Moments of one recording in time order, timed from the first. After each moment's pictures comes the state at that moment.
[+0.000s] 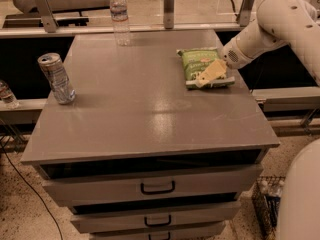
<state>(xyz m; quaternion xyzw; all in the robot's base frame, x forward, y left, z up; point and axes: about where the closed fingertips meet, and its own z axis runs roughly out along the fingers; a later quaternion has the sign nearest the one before) 0.723 -0.191 0.834 -0.38 0.88 0.12 0.28</state>
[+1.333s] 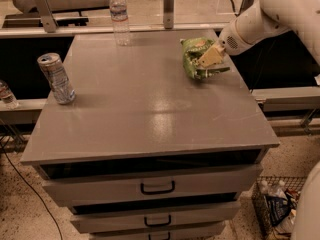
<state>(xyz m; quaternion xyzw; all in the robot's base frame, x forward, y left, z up) 0.726 -0.171 0.889 -0.41 0.84 0.09 0.34</state>
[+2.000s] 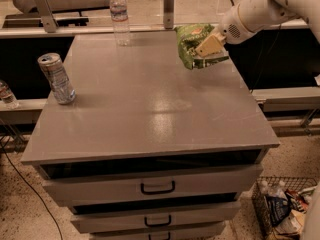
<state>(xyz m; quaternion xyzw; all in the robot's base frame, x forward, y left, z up) 0.718 -0.157 0.932 -0.45 0.80 0.09 0.38</state>
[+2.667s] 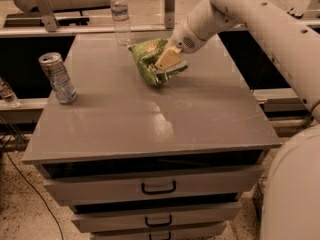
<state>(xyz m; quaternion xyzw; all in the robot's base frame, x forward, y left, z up) 0.713 -0.035 0.894 -0.57 0.74 0.13 0.33</state>
